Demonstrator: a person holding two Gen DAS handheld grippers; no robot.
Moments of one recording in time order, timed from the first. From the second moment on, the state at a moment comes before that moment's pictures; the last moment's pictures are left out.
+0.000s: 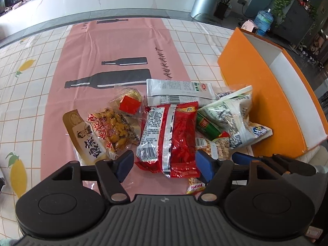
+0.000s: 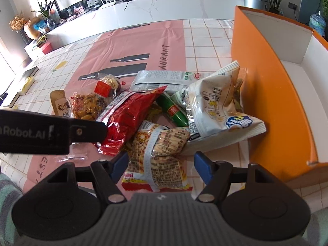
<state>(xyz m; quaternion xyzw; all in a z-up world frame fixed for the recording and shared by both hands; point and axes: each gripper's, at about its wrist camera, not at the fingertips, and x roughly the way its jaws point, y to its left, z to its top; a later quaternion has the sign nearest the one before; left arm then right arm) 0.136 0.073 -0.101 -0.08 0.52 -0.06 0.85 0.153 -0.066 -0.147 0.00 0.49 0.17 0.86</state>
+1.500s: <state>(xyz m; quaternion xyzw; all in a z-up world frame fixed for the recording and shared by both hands) 0.119 0.085 -0.065 -0.12 0.48 -0.02 0.87 0.133 -0.104 -0.080 0.03 0.44 0.23 0.87</state>
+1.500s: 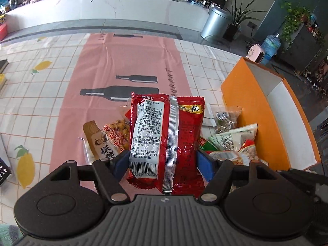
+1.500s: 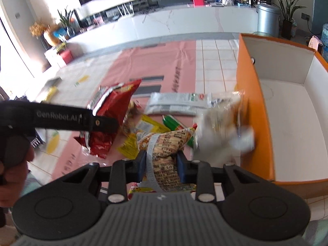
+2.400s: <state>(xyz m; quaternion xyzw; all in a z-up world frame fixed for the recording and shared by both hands) 0.183 -0.130 -0.028 0.02 0.52 -0.20 0.83 0.186 -0.312 -0.025 0.02 0.45 0.16 0.88</state>
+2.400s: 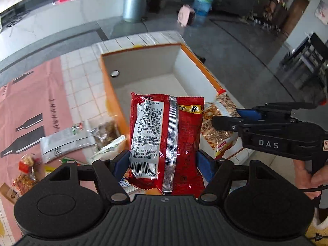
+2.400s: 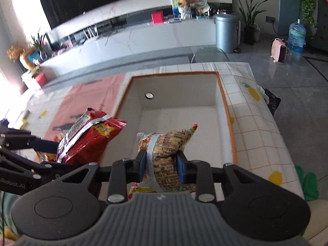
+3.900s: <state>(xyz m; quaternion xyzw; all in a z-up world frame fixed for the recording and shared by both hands) 0.217 -0.166 -0.038 0.20 0.59 -0.27 0.73 0.278 -0.283 -0.127 -0.04 0.66 0.14 0.74</state>
